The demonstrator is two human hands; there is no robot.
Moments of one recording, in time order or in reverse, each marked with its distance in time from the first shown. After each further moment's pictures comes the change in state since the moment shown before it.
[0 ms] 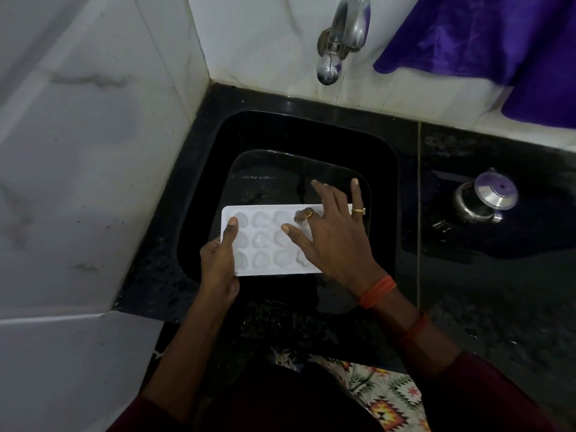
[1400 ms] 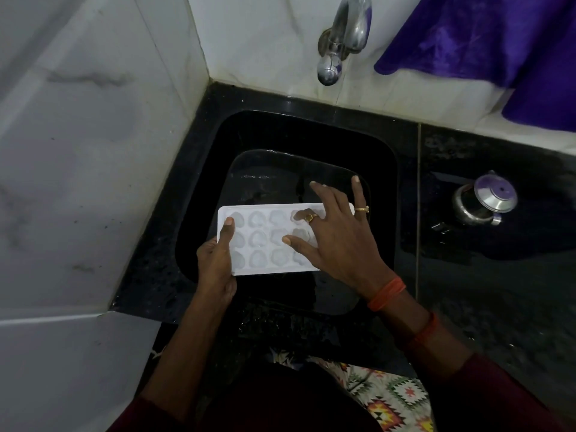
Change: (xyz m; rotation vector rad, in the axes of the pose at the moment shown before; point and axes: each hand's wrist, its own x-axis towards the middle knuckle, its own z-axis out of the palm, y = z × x) left_hand 0.000 0.002 0.002 -0.018 0.009 0.011; right_hand 0.000 0.011 -0.011 -0.029 -0.046 -0.105
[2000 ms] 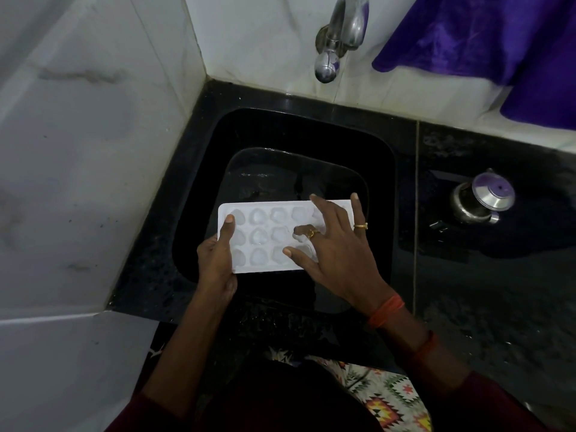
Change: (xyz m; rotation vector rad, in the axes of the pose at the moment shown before) left_hand -0.002 -0.001 0.006 0.010 0.009 0.001; right_hand -0.025 -0.004 0.011 0.119 -0.001 0.036
